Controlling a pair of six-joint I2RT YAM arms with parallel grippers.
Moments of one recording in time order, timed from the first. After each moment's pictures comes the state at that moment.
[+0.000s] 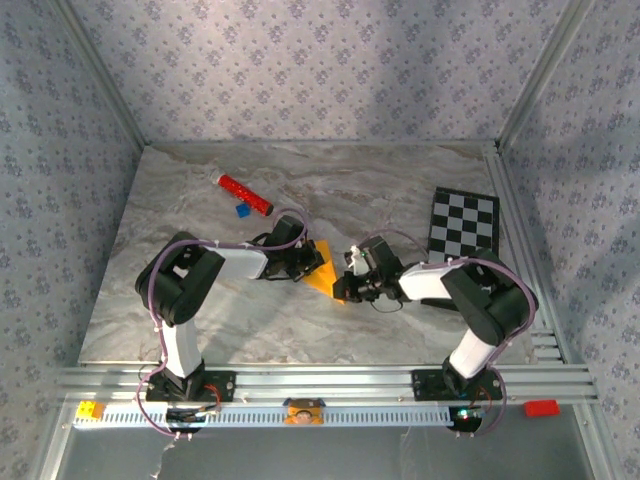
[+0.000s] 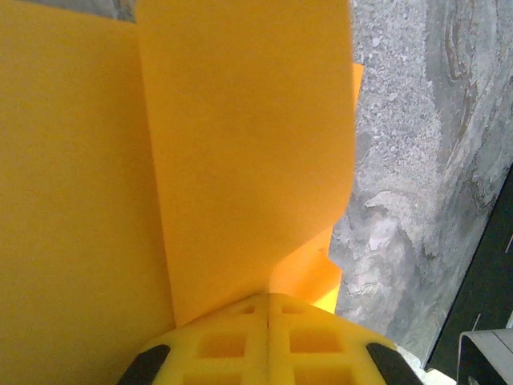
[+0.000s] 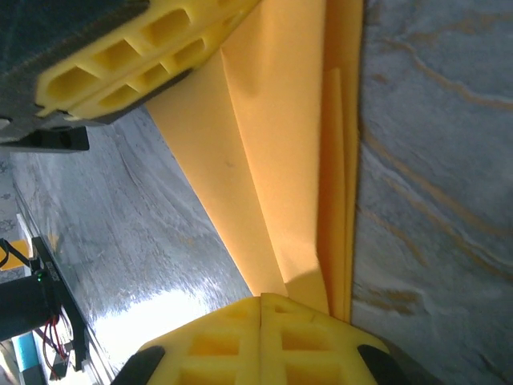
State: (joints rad) left arm -0.66 1.85 0.89 0.10 0.31 -1.15; right arm 0.63 1.66 0.60 0.16 -0.58 0.69
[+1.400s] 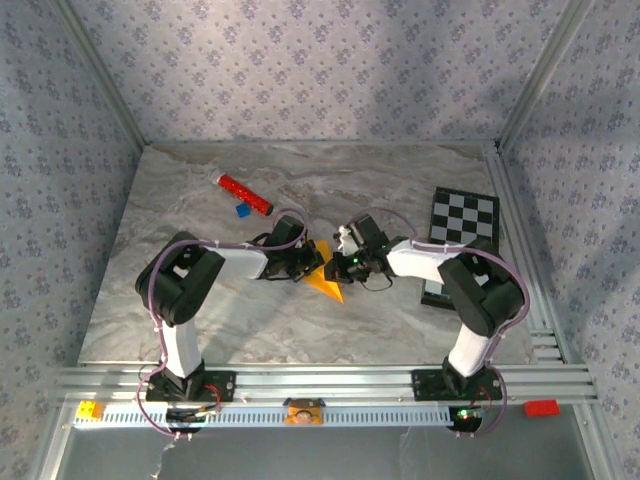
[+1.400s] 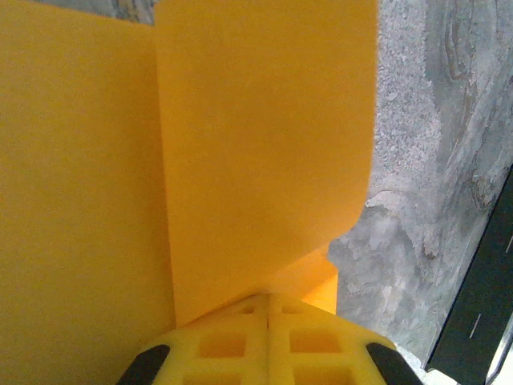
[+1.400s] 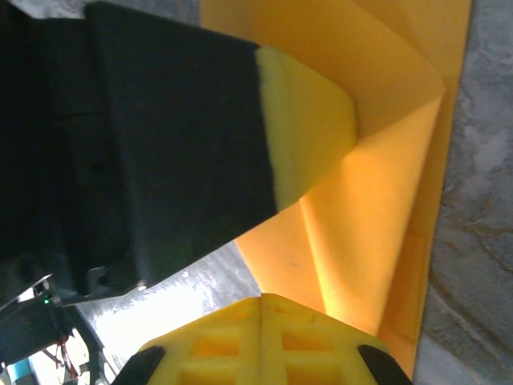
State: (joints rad) left arm -0.67 1.85 0.89 0.10 0.31 -1.15; right arm 0.62 1.74 0.89 -0.14 -0.55 0.61
